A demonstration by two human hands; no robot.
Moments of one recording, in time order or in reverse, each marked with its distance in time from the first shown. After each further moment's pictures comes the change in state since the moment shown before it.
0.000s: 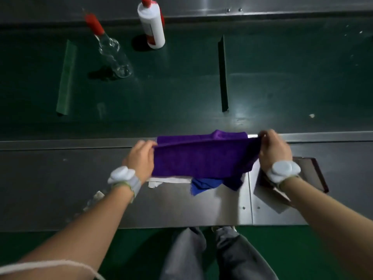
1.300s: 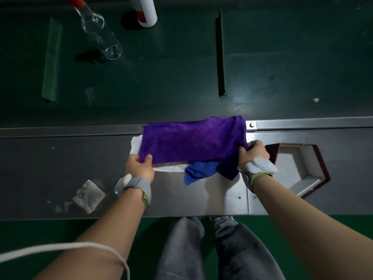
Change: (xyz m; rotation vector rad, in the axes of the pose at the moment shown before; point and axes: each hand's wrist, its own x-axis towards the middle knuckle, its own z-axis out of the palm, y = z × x) left_hand -0.040 0.014 0.064 -0.361 0.063 -0.951; right_hand -0.029 0.008 0.063 0.095 -0.194 0.603
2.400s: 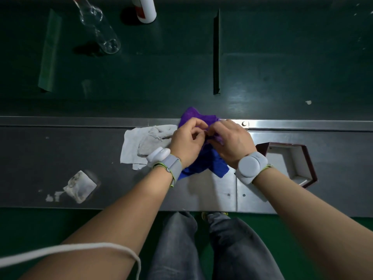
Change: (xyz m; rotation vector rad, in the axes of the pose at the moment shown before) left_hand -0.103 0.099 0.043 -0.200 -0.548 0.662; right_hand -0.025 -0.040 -0.048 -0.175 -0.041 -1.257
